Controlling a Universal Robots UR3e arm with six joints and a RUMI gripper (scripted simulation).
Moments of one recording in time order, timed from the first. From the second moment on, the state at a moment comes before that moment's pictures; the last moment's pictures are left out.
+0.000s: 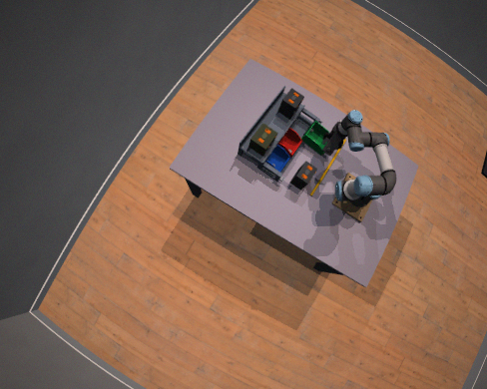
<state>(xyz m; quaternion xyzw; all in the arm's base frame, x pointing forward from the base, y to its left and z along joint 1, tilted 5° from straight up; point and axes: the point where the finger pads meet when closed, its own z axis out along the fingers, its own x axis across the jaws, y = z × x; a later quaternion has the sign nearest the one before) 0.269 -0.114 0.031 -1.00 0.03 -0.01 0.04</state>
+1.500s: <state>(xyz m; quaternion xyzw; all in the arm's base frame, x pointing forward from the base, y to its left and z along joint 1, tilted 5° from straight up) 0.267 -0.119 0.094 -1.00 0.03 -0.01 0.04</state>
